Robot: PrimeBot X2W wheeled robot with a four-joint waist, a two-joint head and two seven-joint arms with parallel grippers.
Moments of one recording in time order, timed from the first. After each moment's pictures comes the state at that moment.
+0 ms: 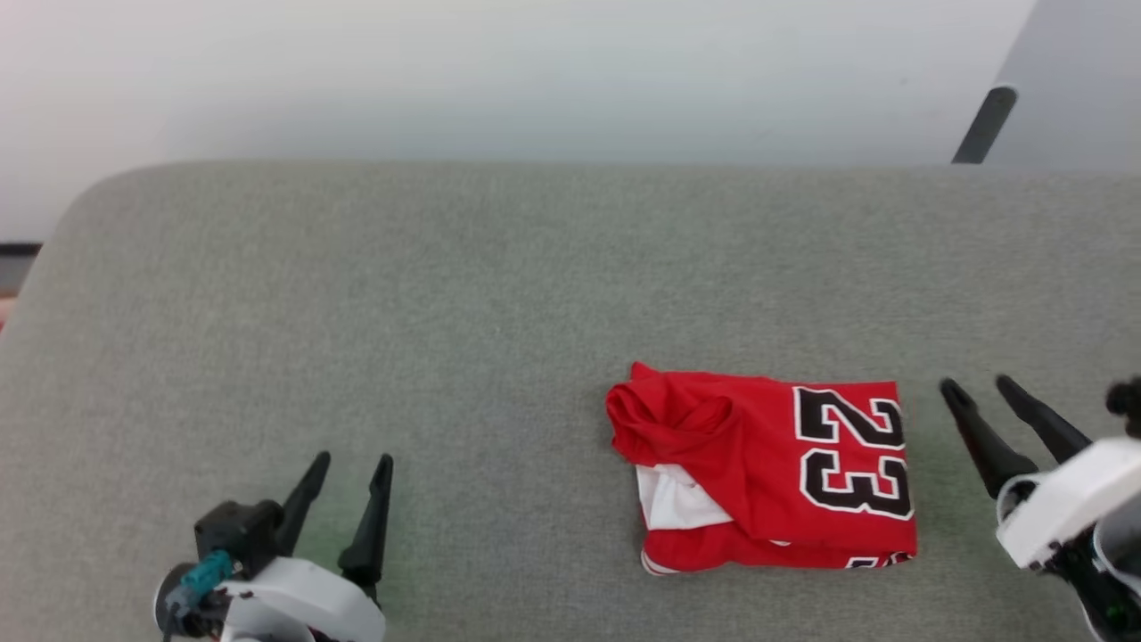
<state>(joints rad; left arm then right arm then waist) -0.17 0.27 -0.18 0.41 -0.43 -0.13 -0.26 -0.28 -0.49 0.27 0.25 0.81 0.13 0.09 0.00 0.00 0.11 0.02</state>
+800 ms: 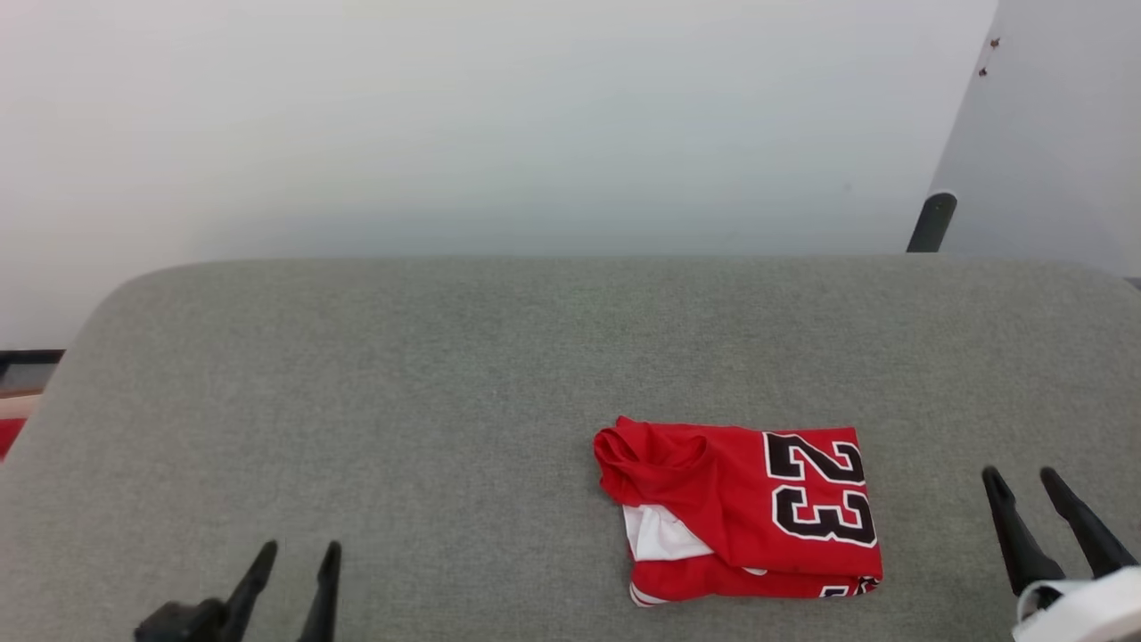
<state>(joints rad) 0.05 0.29 -0.09 0.28 -0.42 -0.13 -0.26 -0.09 -0.45 0.21 0.34 0.72 0.13 -0.22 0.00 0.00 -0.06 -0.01</state>
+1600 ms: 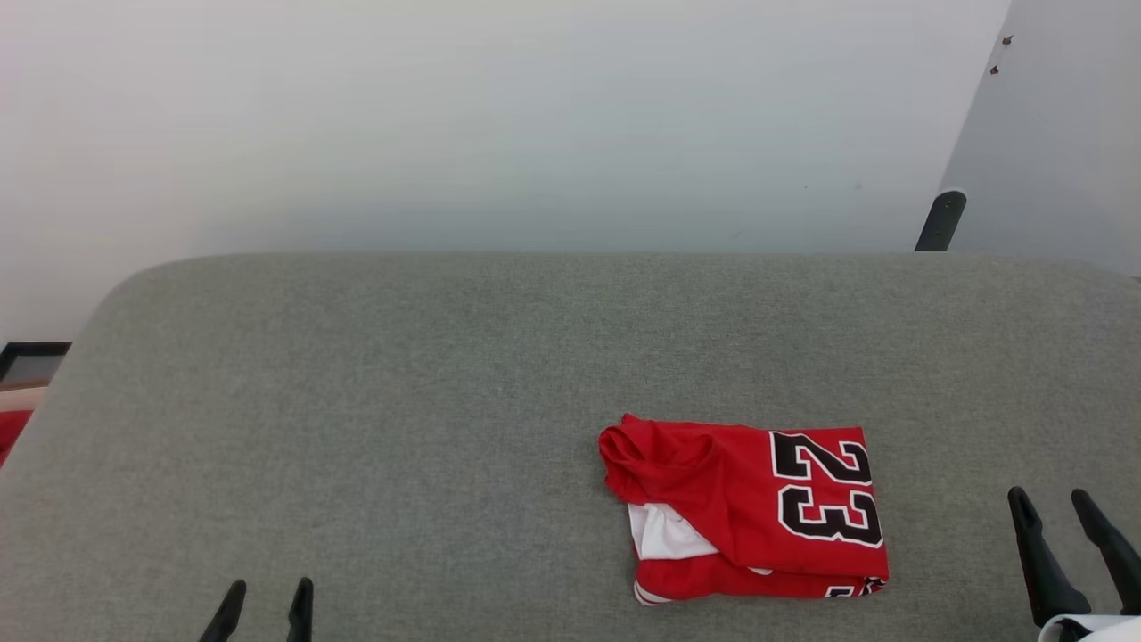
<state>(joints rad) 0.21 0.27 0.00 0.13 -0.40 -0.13 -0.26 0.09 -0.35 0.01 0.09 0.58 0.13 -0.12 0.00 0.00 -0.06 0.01</state>
